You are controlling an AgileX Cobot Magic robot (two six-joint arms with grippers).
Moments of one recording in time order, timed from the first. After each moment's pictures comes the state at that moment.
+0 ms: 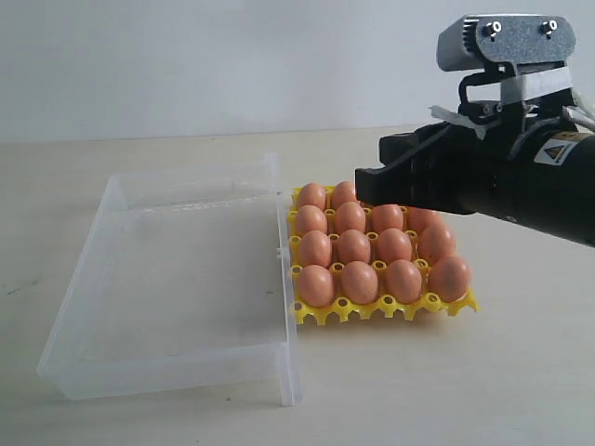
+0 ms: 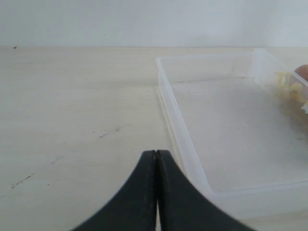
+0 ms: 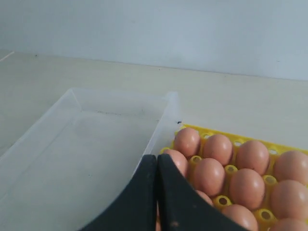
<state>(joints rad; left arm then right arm) -0.05 0.01 0.00 -0.19 0.37 0.09 0.63 1.24 -0.63 0.52 -0.15 -0.33</state>
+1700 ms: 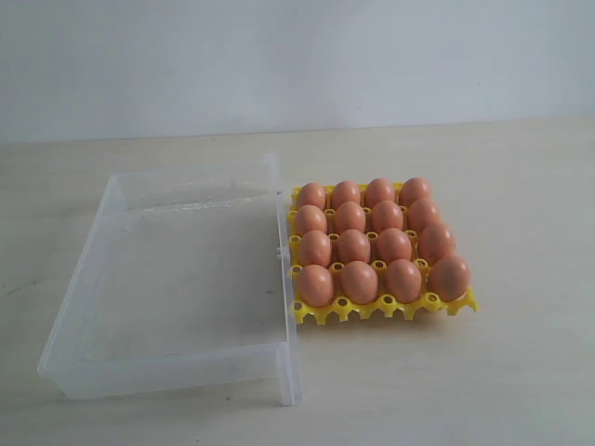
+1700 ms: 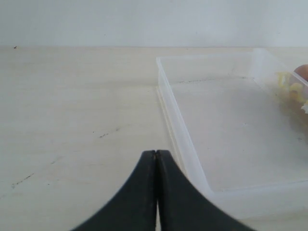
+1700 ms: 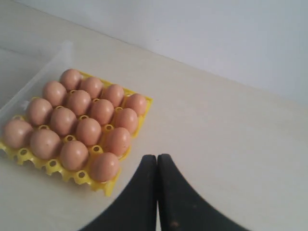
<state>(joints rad) -0.05 0.01 0.00 -0.19 0.37 0.09 0.16 0.61 -0.64 0.12 0.61 -0.39</state>
